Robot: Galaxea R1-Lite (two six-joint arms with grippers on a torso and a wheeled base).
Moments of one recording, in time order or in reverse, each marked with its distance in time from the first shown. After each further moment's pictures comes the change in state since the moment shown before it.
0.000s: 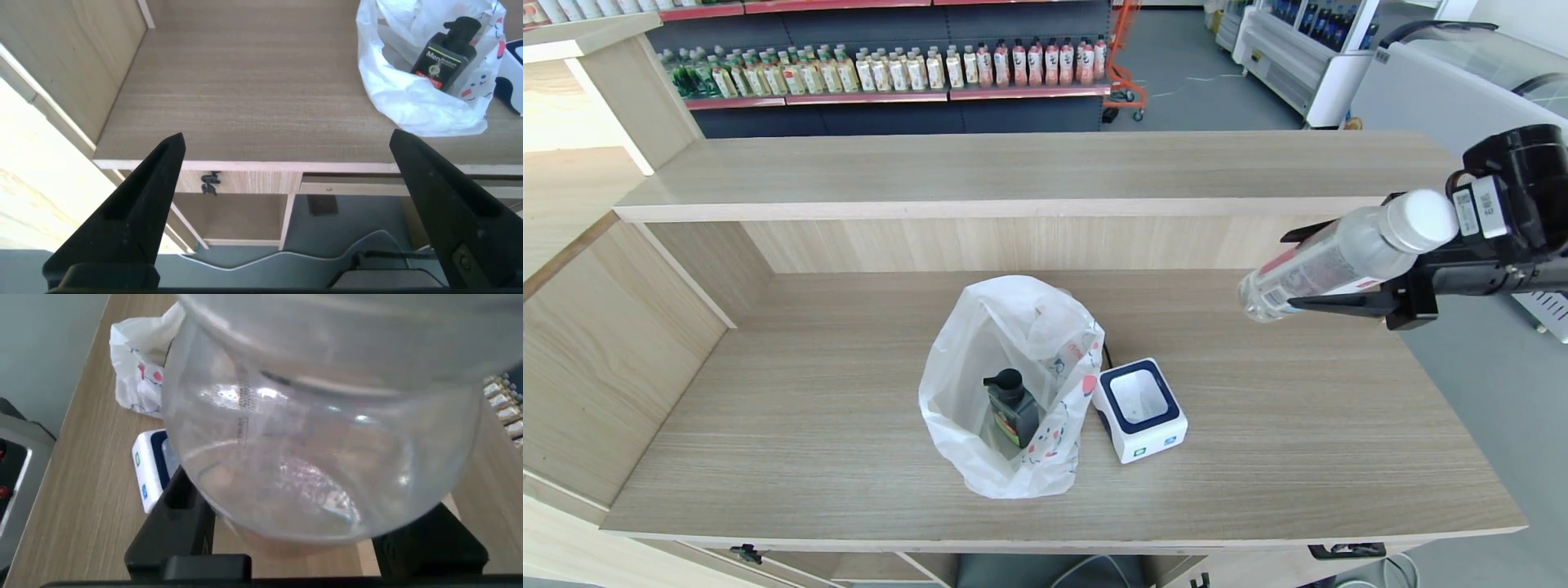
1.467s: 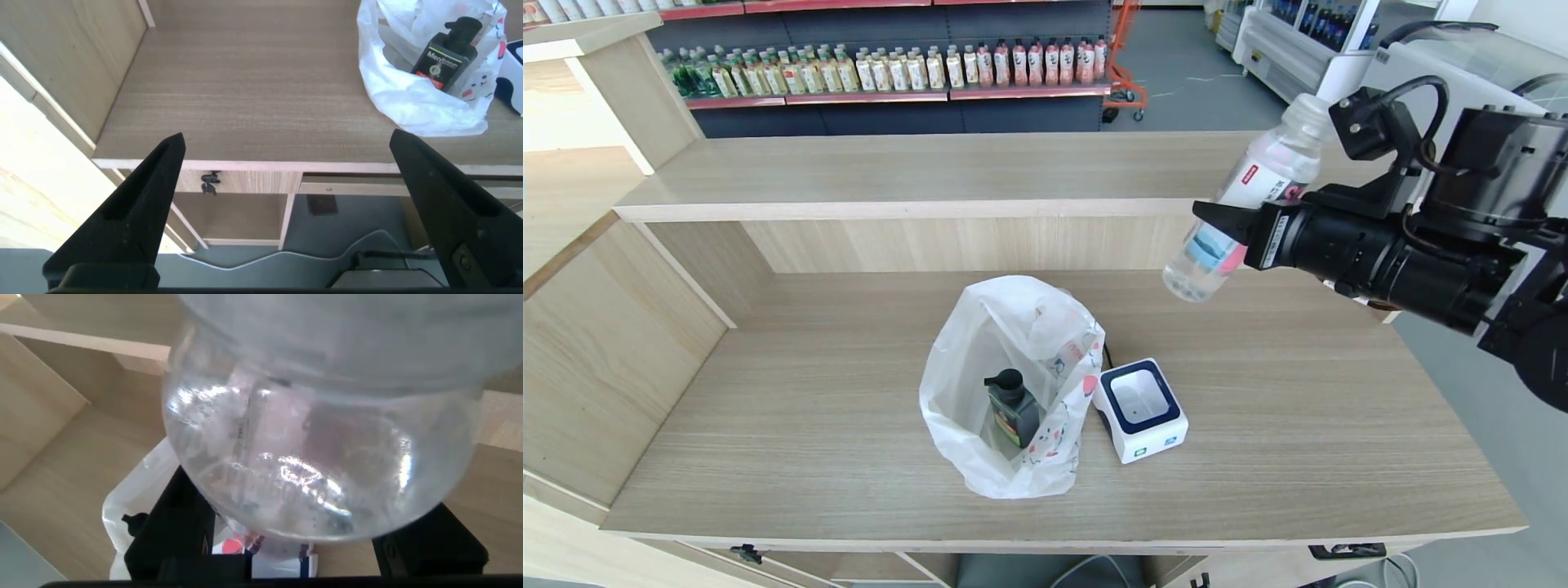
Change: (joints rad) left arm 0.000 0.000 0.000 0.000 0.000 -0.003; right arm 0.458 -0.131 0.450 -1.049 -1.130 1.565
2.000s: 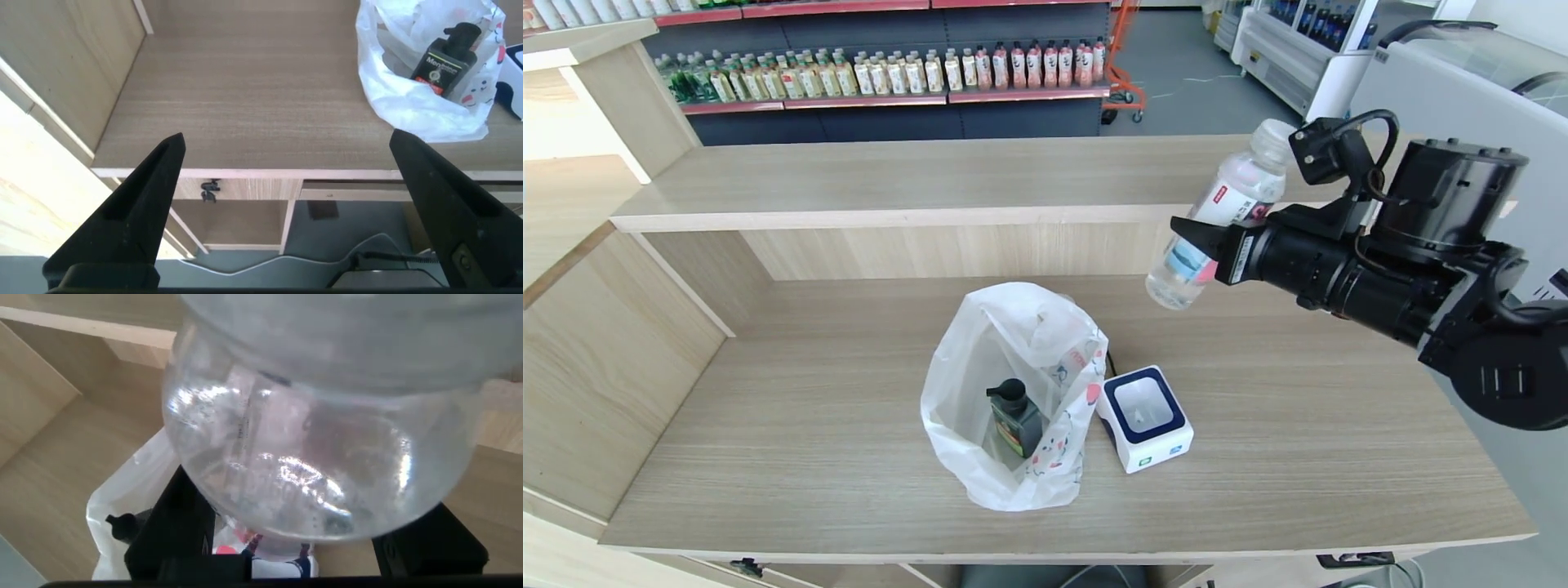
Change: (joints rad) left arm 0.000 0.000 0.000 -0.001 0.000 0.000; right arm 0.022 0.095 0.007 -0.116 -0.002 -0.032
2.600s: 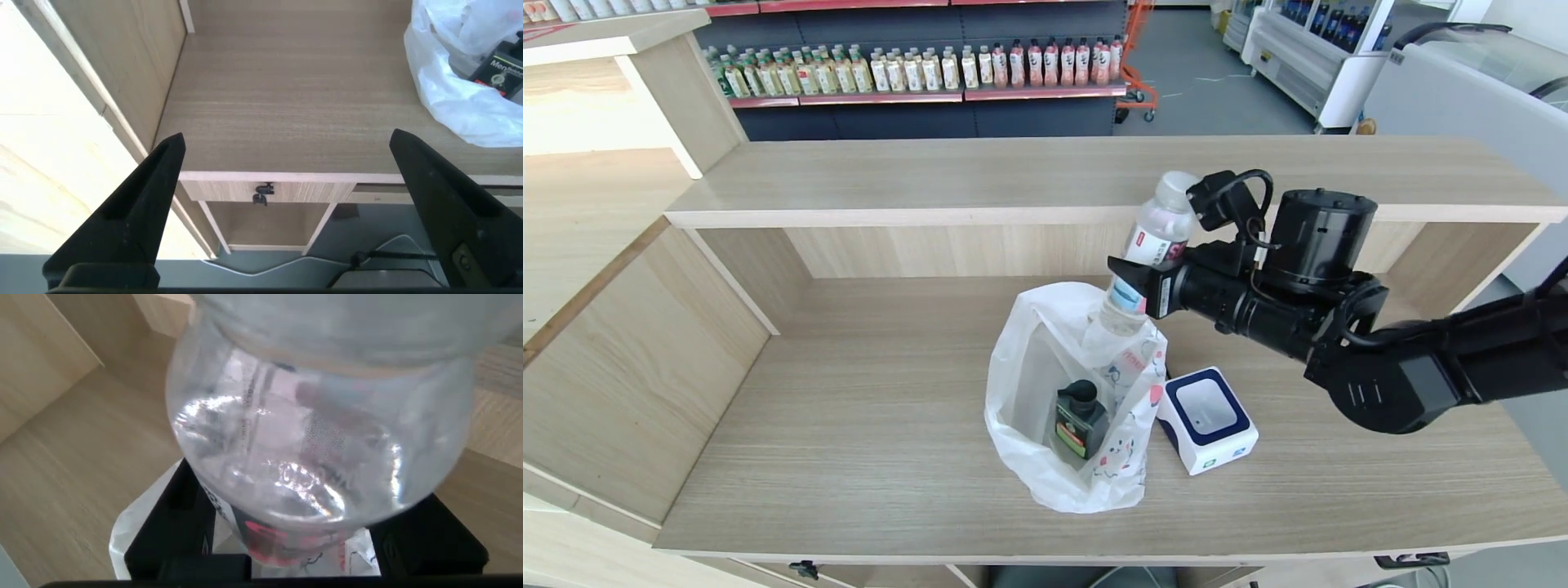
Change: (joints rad) left arm 0.000 0.000 0.000 0.001 0.000 0.000; right arm 0.074 0.185 -0.073 -0.076 0.000 -0.098
